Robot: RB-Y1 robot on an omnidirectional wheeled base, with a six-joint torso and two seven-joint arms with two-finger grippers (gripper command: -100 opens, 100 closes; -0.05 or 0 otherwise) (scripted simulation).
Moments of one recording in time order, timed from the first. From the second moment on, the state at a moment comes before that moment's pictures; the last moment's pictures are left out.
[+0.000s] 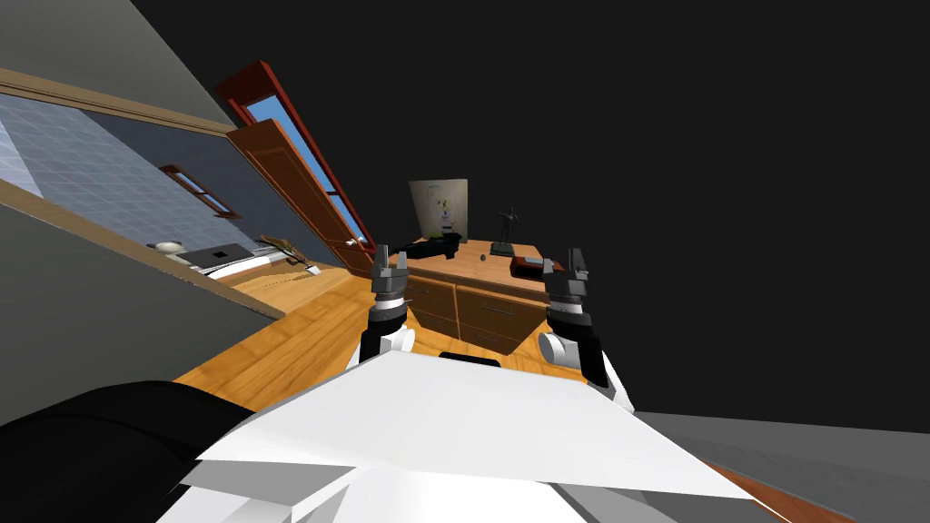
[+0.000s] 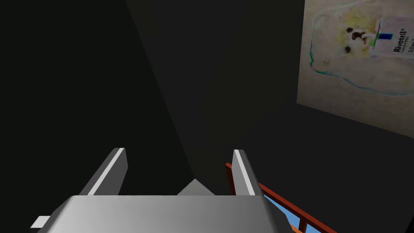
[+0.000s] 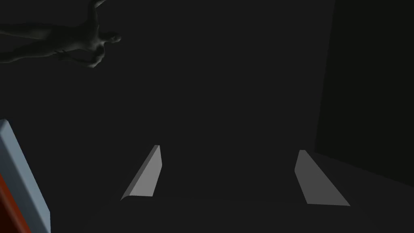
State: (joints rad) left arm 0.50 -0.01 -0.06 -2.29 -0.01 -0.62 -0.05; right arm 0.32 -0.12 0.01 -2.17 -0.07 -0.45 -0.05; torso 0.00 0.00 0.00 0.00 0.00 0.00
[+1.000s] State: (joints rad) left arm 0.50 -0.01 -0.06 -2.29 -0.01 -0.62 -0.05; right arm 0.14 -0.18 -0.02 -2.05 -0.09 -0.19 -0.32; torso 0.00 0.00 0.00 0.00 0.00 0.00
